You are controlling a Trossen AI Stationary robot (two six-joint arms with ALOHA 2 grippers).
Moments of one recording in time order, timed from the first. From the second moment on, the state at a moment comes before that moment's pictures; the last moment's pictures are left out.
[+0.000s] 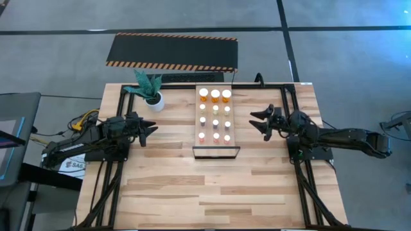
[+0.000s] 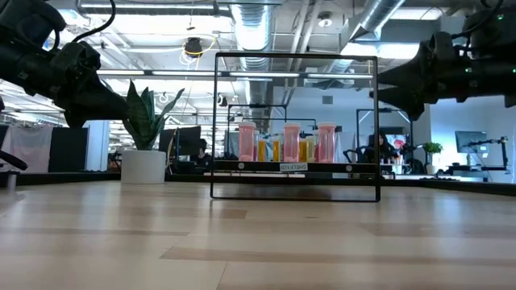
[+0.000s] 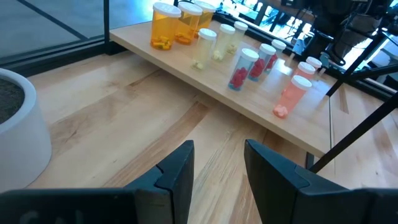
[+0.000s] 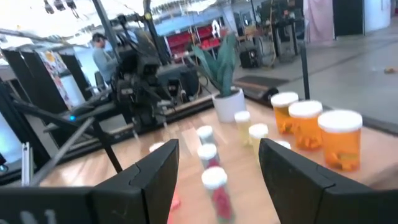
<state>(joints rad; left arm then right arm) 0.30 0.04 0.13 -0.42 -0.08 -0.35 -0.40 0.59 0.01 0.66 -0.12 0.29</state>
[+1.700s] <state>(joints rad) 0.30 0.04 0.12 -0.30 -0.08 -0.41 -0.40 0.59 0.01 0.12 -0.12 0.29</state>
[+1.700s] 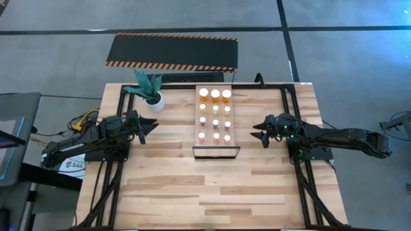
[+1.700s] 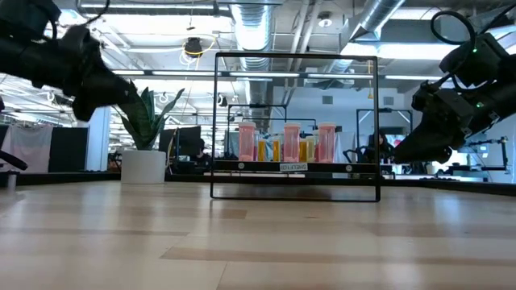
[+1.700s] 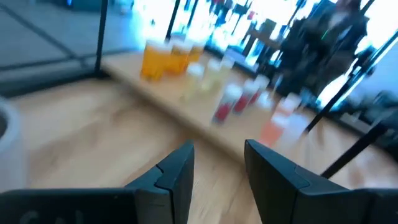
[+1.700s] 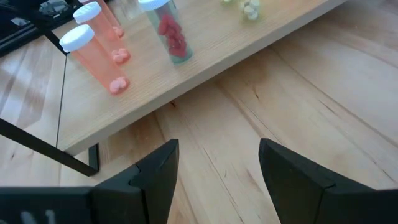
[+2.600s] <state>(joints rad) 0.30 0.00 0.01 0.04 0.00 -0.40 -0.40 0.60 0.00 0.12 -0.12 0.29</state>
